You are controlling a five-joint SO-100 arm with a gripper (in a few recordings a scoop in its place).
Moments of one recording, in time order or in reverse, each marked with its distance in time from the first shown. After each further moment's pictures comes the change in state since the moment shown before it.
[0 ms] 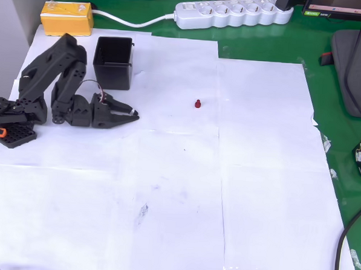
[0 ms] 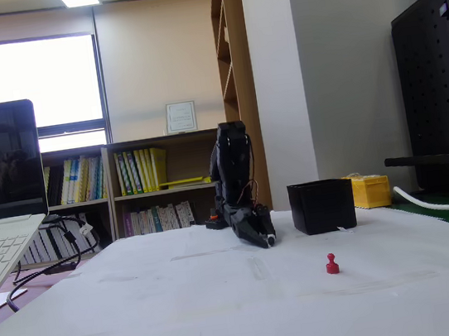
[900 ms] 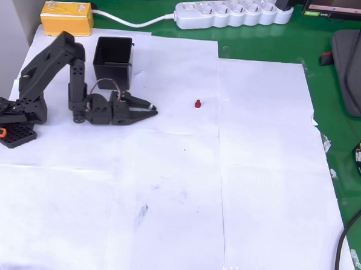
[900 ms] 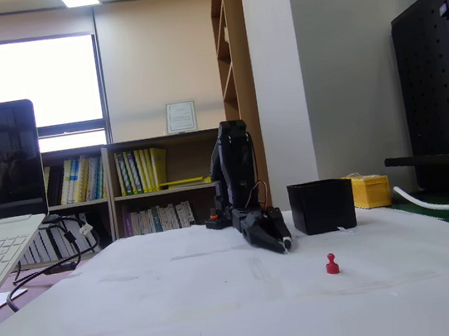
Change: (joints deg) arm -1.8 -8.8 19.2 28.7 3.4
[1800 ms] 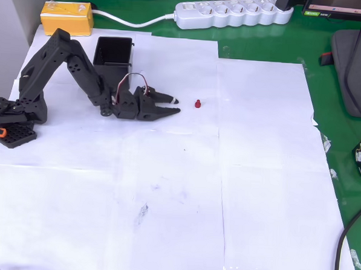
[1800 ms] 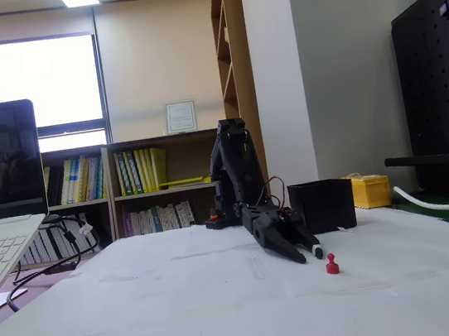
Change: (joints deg) arm 0.0 -0.1 19.5 22.4 -5.6
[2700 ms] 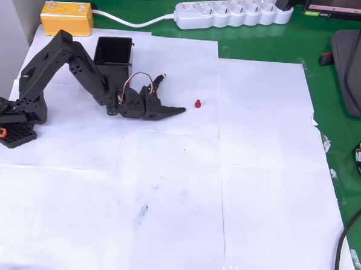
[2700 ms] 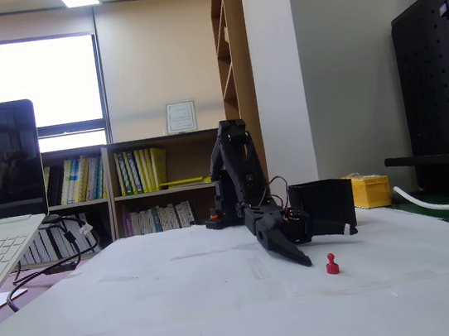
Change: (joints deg) arm 1.0 4.0 8.3 2.4 0.7
